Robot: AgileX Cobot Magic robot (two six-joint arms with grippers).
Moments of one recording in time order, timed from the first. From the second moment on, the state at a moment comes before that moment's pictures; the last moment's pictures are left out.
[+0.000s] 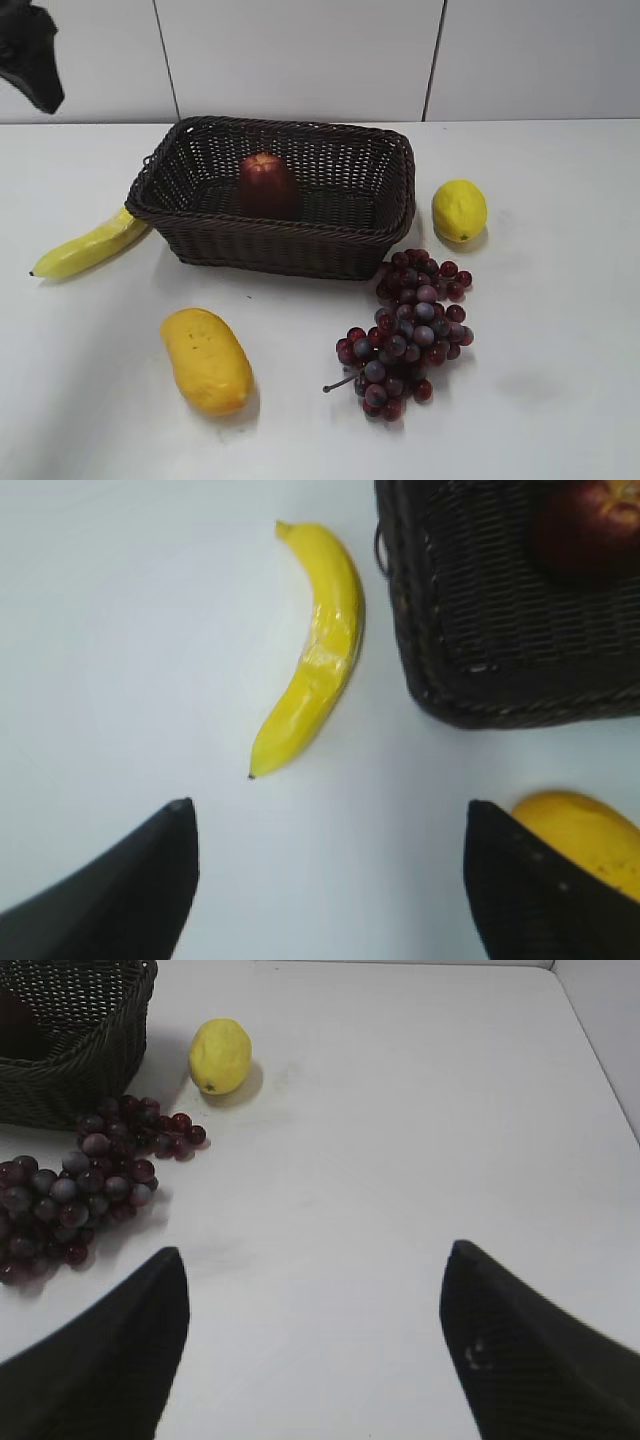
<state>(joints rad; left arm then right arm) -0.25 1.61 -1.53 -0.06 1.22 0.10 0.07 0.00 -0.50 0.02 1.04 0.00</state>
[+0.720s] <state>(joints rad) -0.15 0.75 -0.77 -0.07 1.10 0.09 0.07 0.00 -0.50 0.02 1.04 0.00</state>
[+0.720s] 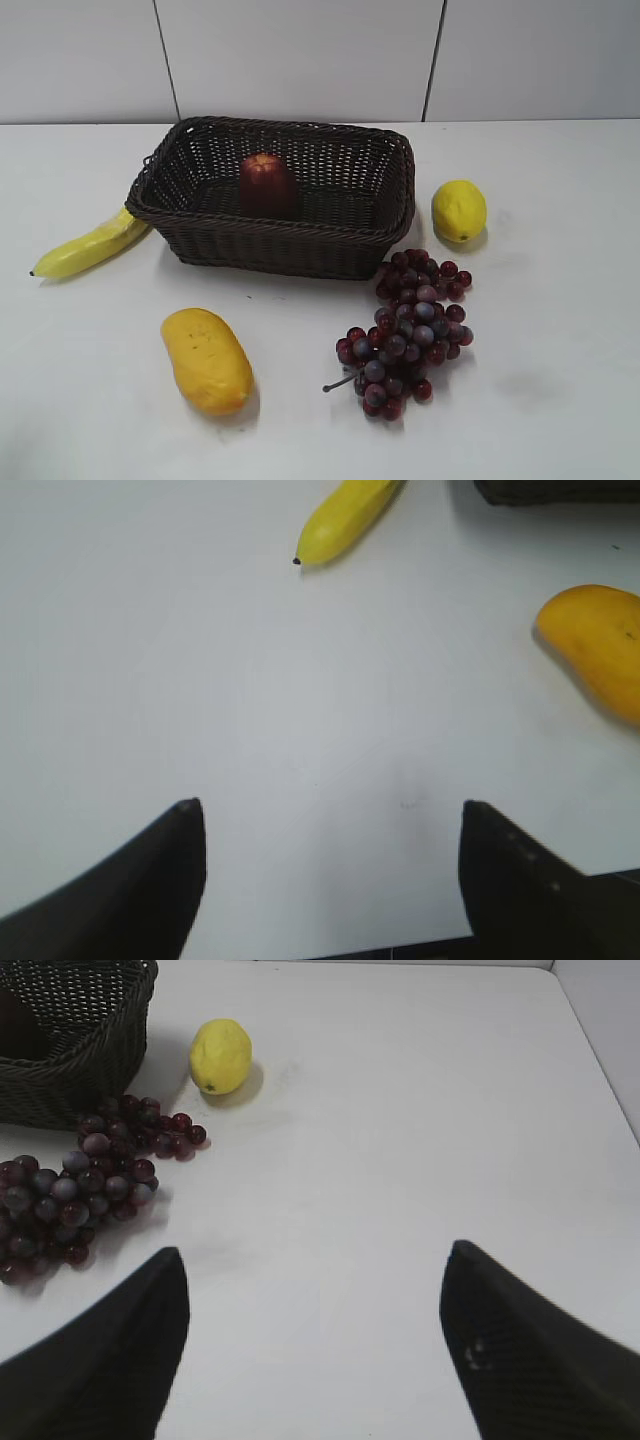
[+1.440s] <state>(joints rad) -0.15 0.09 -0.49 -0.10 1.11 0.09 0.07 0.00 -0.50 0.02 1.04 0.00</state>
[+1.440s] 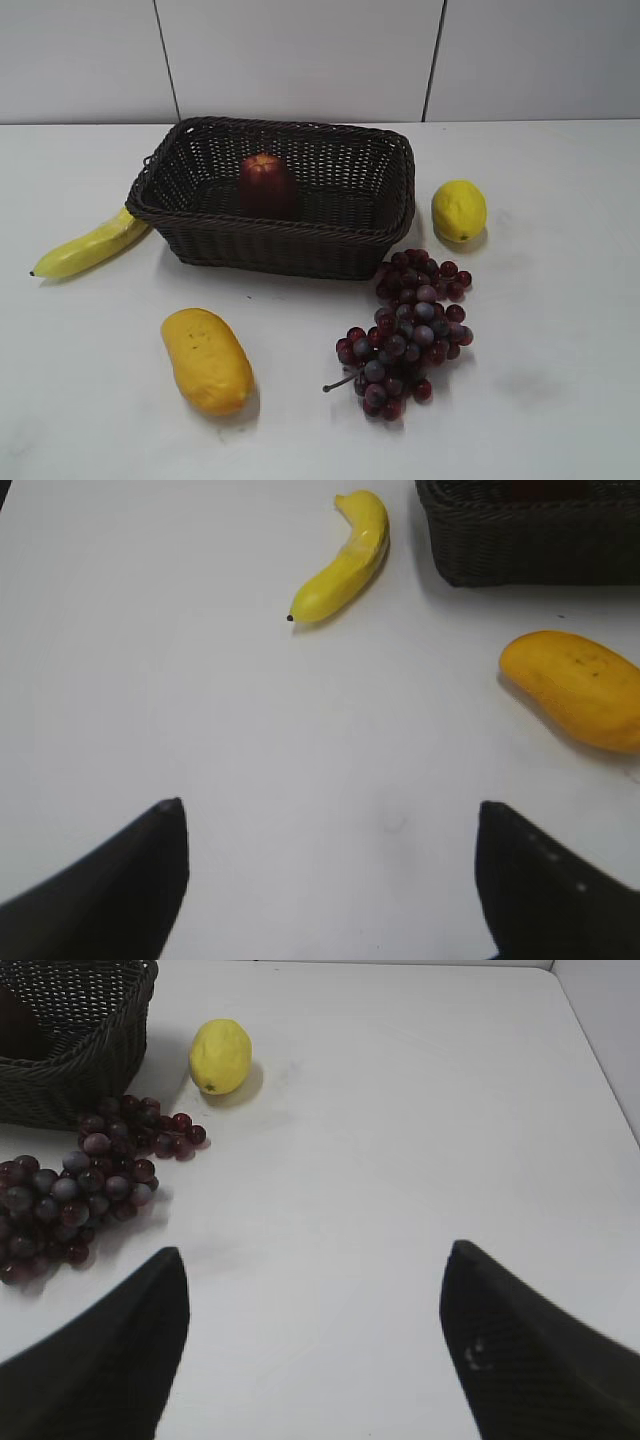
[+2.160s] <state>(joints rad) -0.14 0.07 -0.48 -0.10 1.09 0.09 0.07 0.00 -0.50 0.02 1.04 0.00</state>
